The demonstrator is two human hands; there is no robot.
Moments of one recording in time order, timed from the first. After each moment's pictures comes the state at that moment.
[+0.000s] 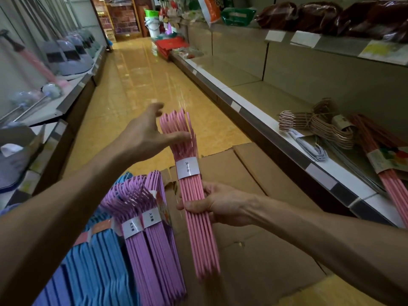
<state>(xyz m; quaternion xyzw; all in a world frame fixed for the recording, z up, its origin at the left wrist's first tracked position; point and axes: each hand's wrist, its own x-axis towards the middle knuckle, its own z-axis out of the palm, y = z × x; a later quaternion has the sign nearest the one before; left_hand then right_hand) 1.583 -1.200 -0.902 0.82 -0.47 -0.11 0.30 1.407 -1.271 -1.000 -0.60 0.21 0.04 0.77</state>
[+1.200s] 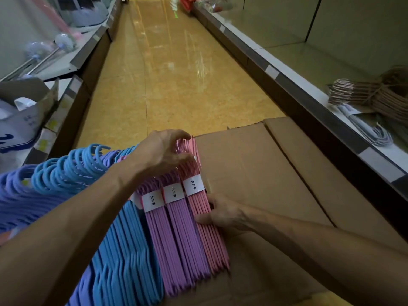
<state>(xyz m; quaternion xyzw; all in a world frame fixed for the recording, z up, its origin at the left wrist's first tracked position) 1.635 -1.169 -1.008 0.83 -0.53 -0.12 0.15 1.473 -1.250 -1.128 -0.70 0.29 0.15 0.64</state>
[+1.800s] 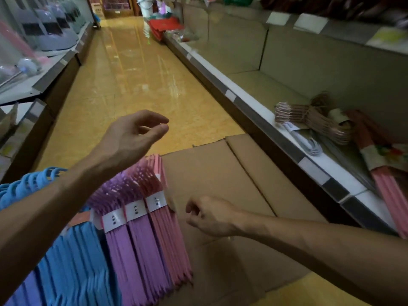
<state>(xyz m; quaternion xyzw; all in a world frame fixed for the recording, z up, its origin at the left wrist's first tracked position) 1.591 -1.190 -0.948 0.76 -0.49 -0.12 0.41 1.404 -1.266 -1.044 -0.89 0.24 0.09 0.37</state>
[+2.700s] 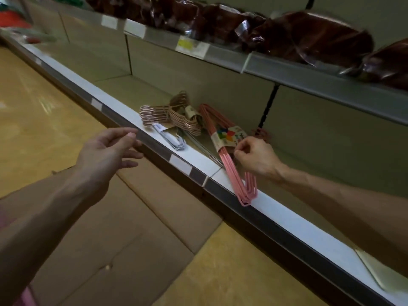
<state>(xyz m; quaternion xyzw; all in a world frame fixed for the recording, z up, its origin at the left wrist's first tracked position) 1.381 -1.339 -0.978 0.59 -0.44 -0.35 0.58 1.089 -1.420 -0.978 -0.70 0.64 -0.22 0.25</state>
